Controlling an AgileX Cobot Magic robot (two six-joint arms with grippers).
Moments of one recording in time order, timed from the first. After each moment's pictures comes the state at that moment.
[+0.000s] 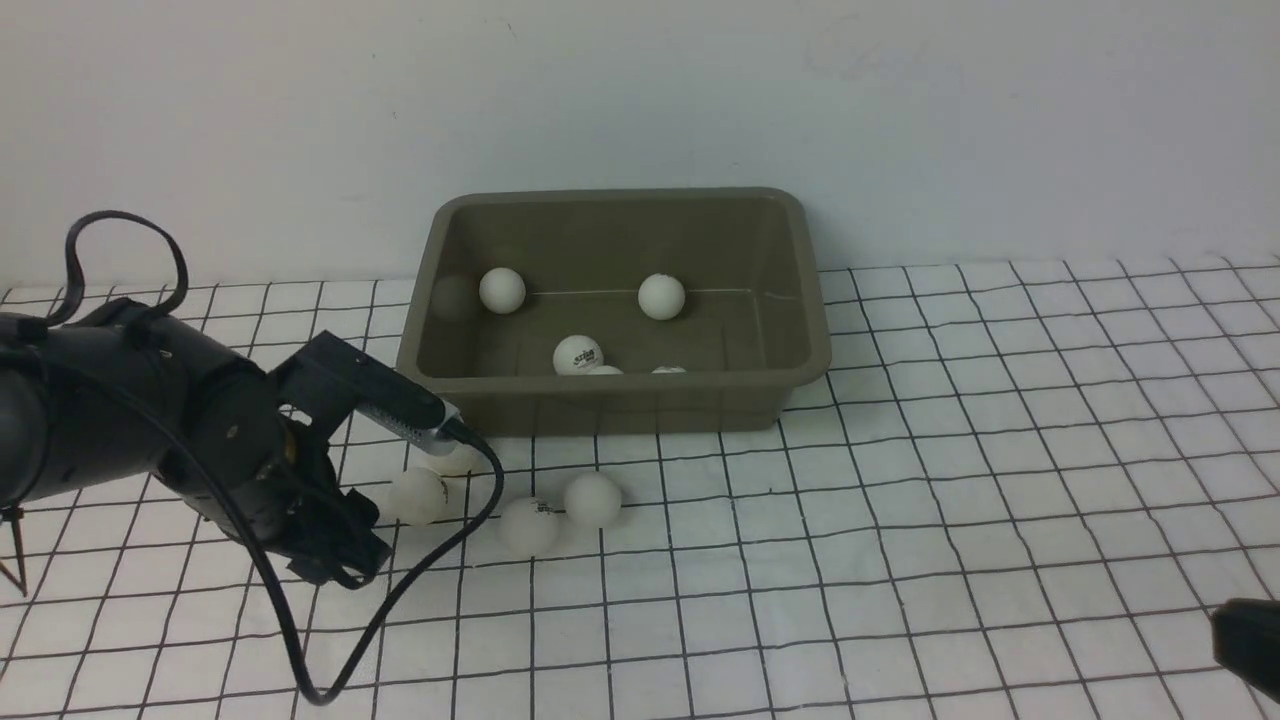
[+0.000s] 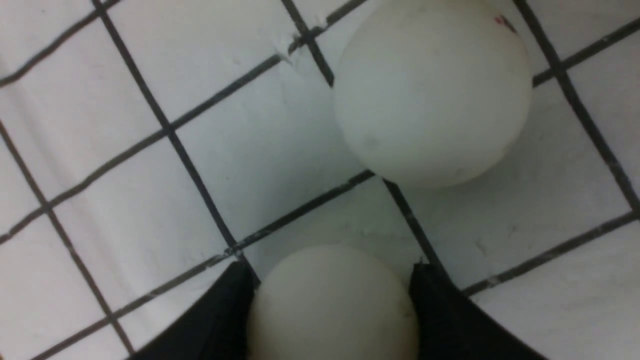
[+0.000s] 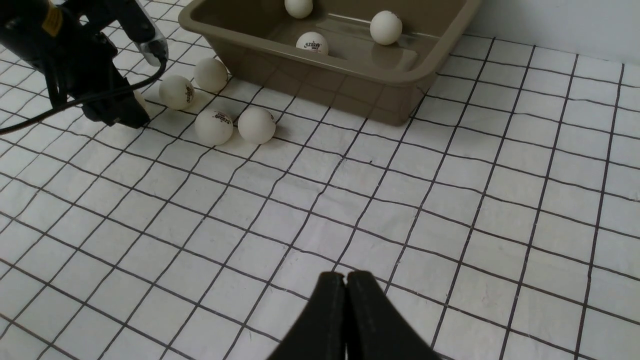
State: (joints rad) right arm 0.31 0.46 -0.55 0.37 0.80 -0.31; left arm -0.23 1.80 -0.89 0.23 0.39 0.00
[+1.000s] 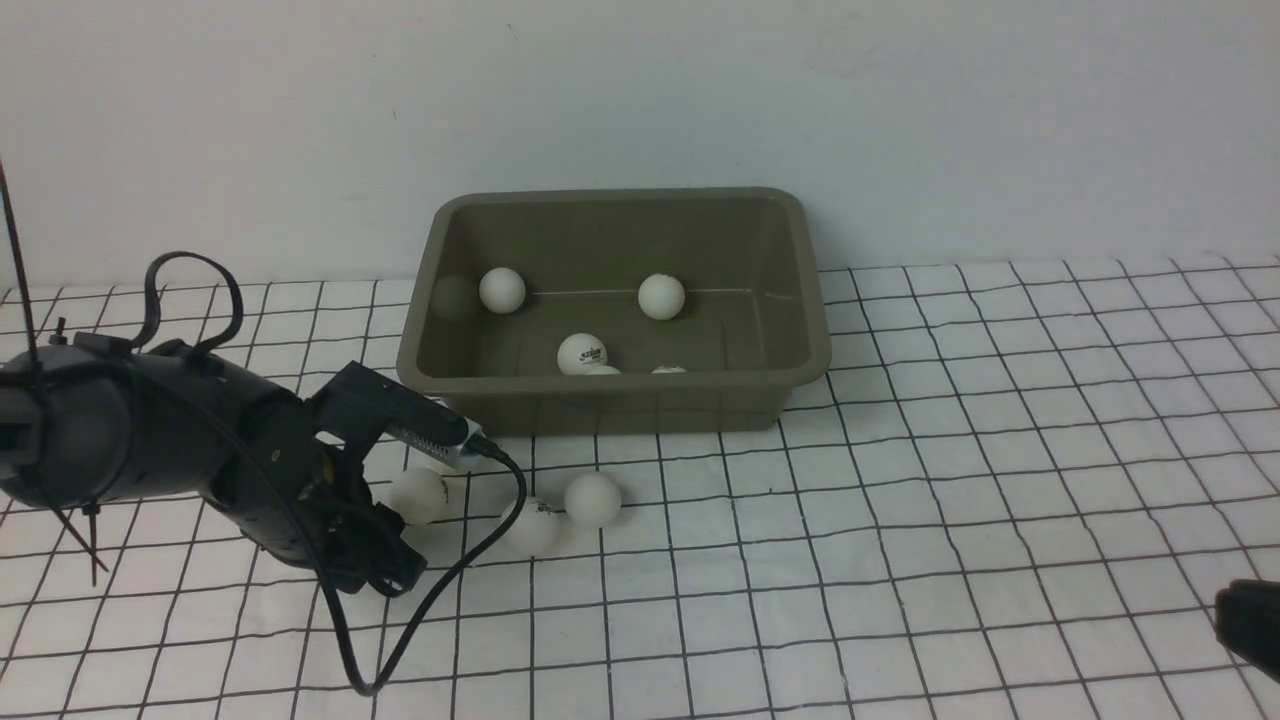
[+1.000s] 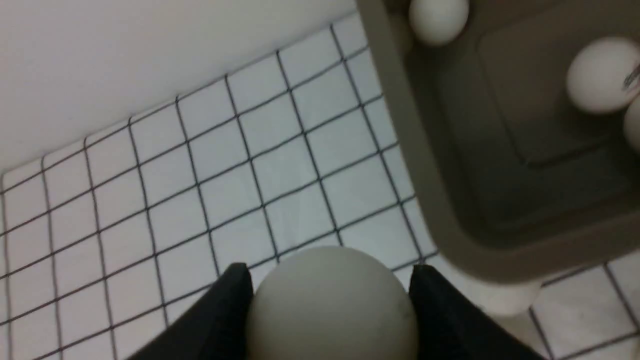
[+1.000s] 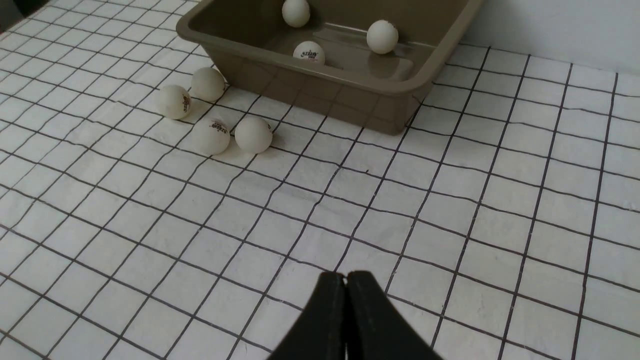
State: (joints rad) right arm 0.31 0.46 -0.55 0.37 0.76 -0.31; left arm -0.23 1.55 -1.18 0.35 0.57 -0.14
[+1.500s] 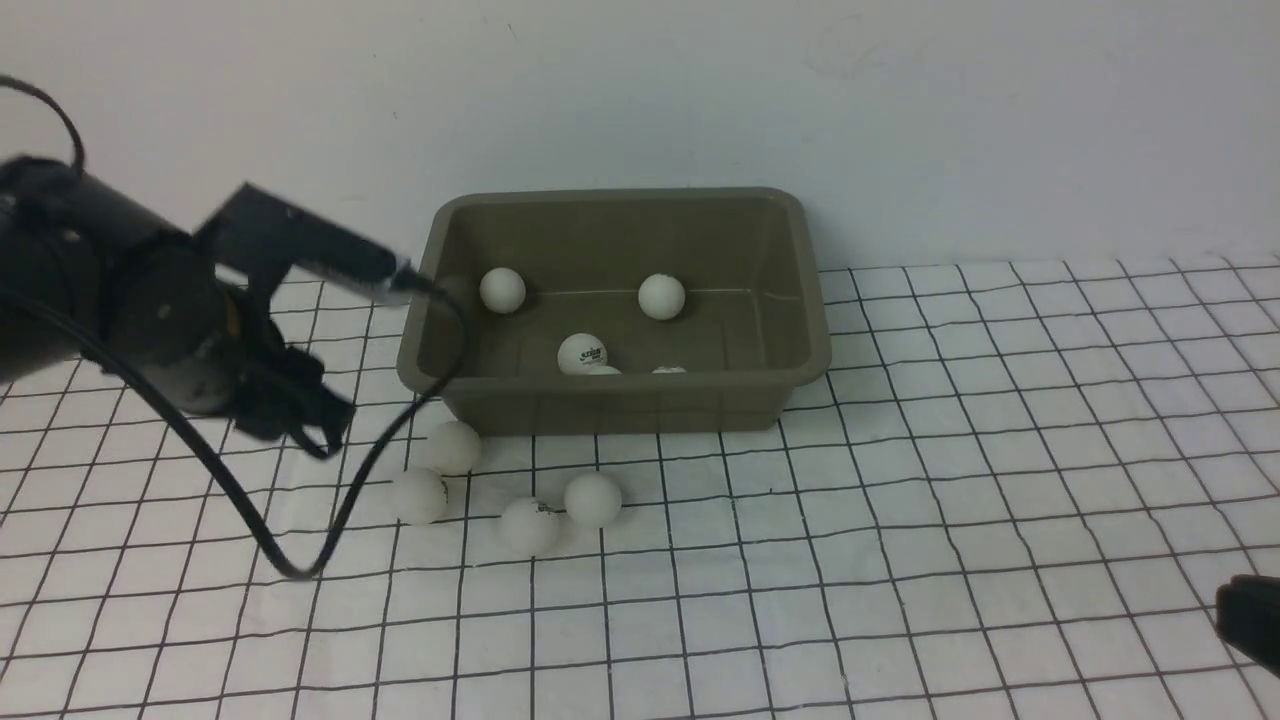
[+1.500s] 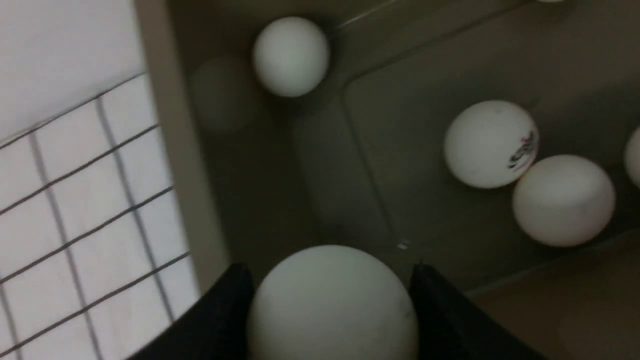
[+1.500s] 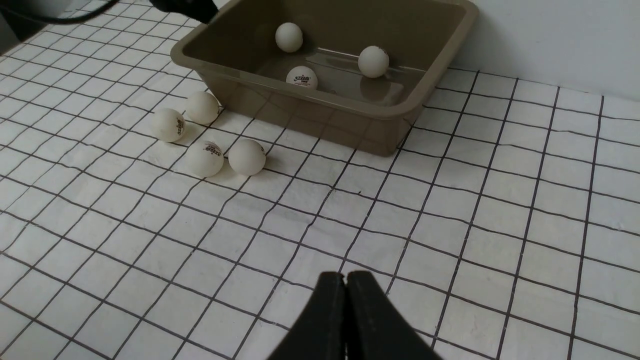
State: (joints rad) right arm 0.31 0.46 -0.55 0.37 0.74 -0.31; left arm -0.30 1.91 -1.50 0.17 0.62 -0.04
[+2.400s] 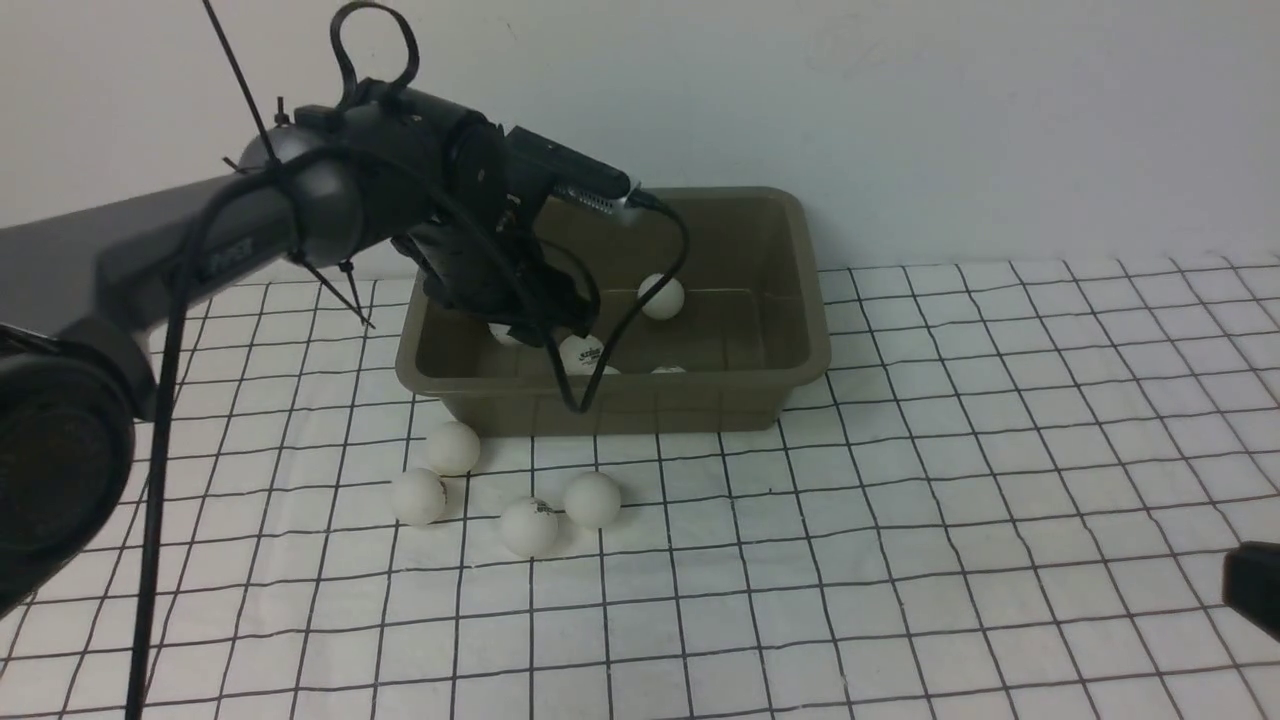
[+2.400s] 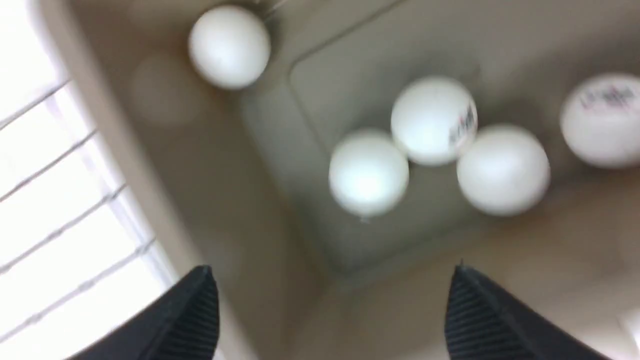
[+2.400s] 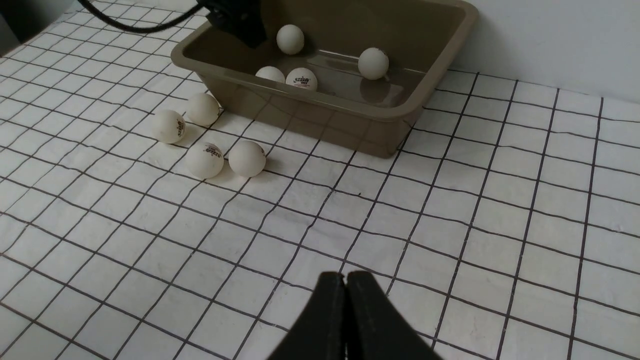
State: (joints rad) right arm 0.31 0.46 -0.55 0.37 0.74 -0.31; left arm -0.35 2.05 -1.86 0.12 1.03 0.08
